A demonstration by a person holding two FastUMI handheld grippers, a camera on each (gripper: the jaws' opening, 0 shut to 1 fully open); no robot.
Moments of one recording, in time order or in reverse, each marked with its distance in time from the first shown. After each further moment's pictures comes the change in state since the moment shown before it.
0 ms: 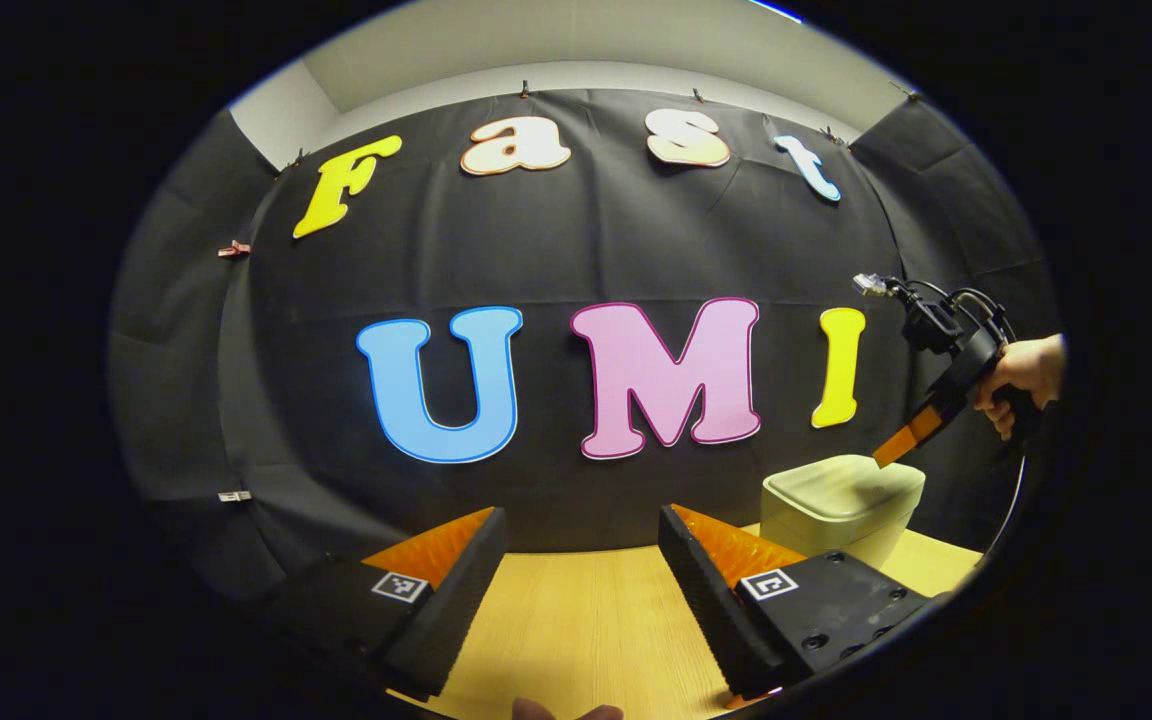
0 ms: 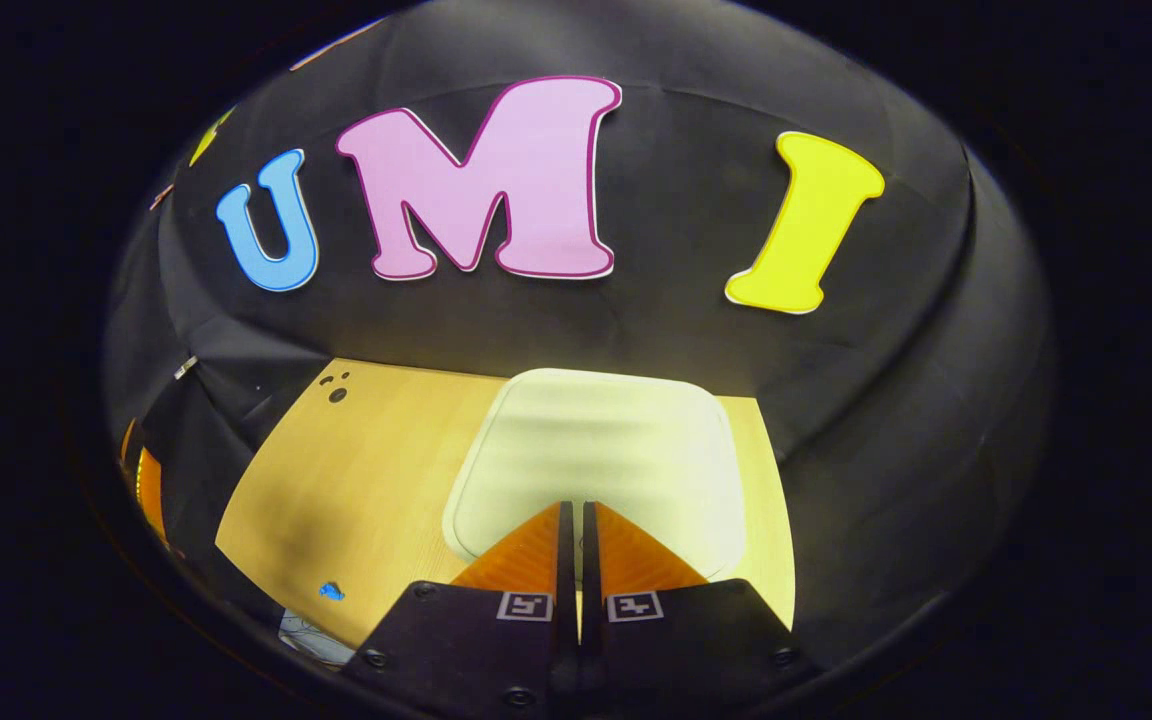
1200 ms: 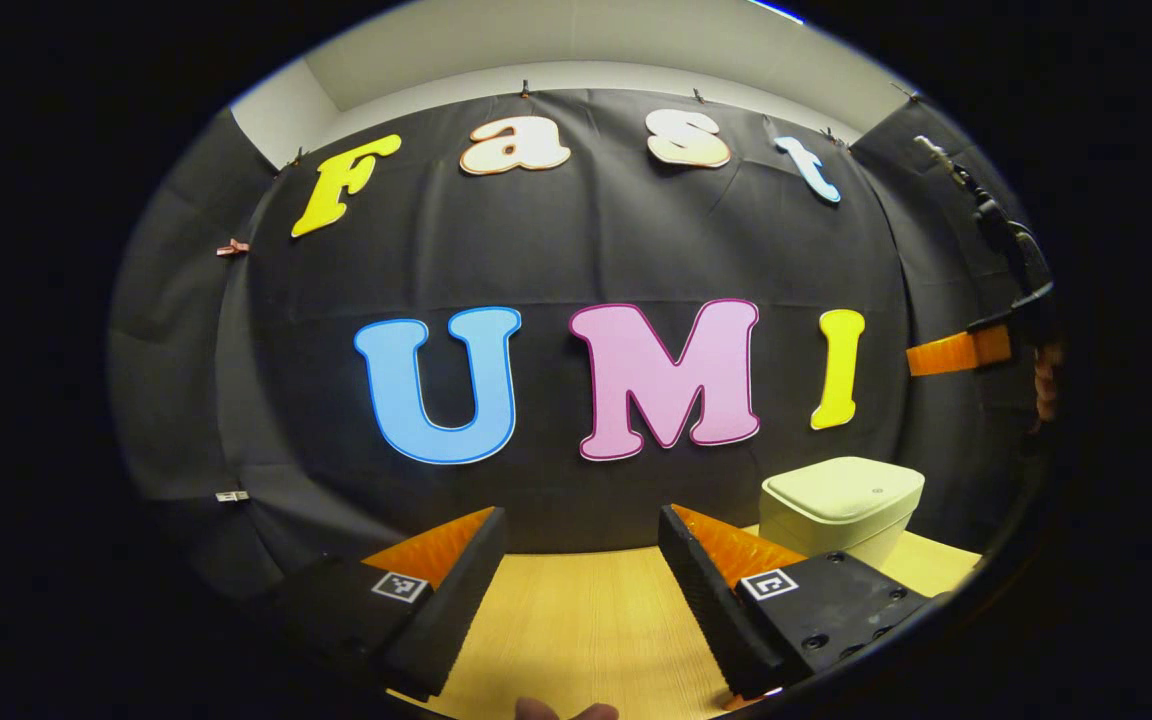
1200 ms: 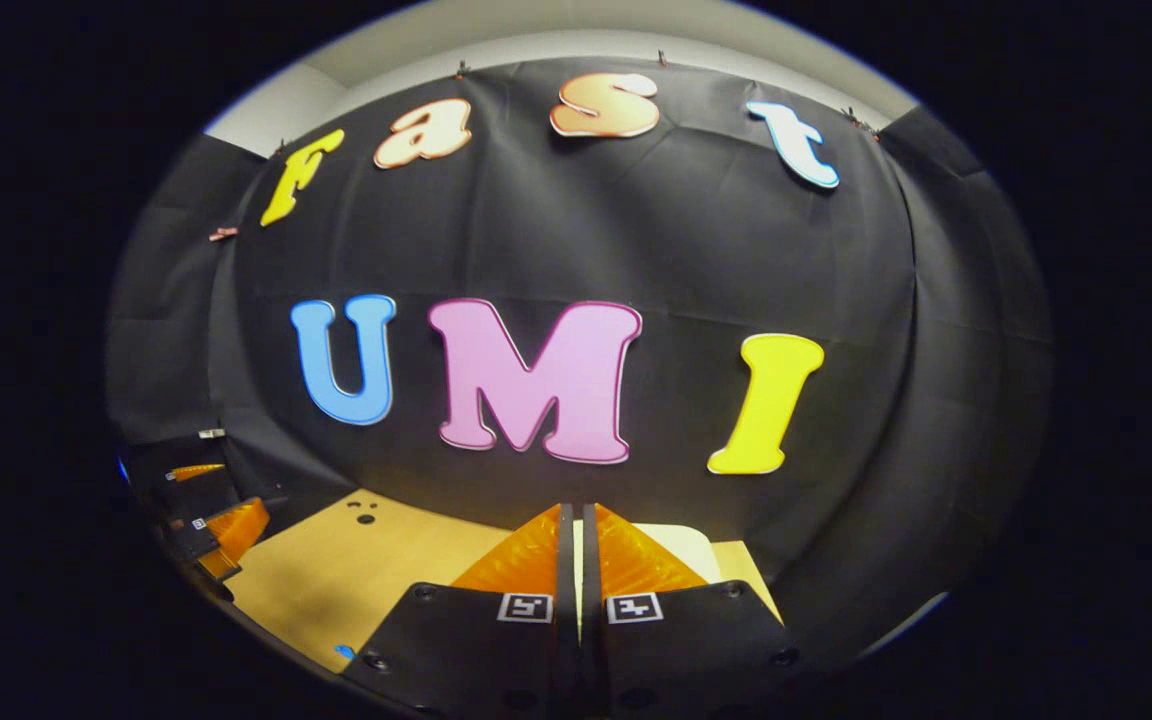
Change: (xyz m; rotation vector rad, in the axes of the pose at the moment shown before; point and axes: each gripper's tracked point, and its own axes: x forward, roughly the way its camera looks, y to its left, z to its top) left arm 0.003 0.002 0.002 -0.004 0.002 -0.003; right arm -0.139 0.043 0.075 -0.044 -0.550 -0.011
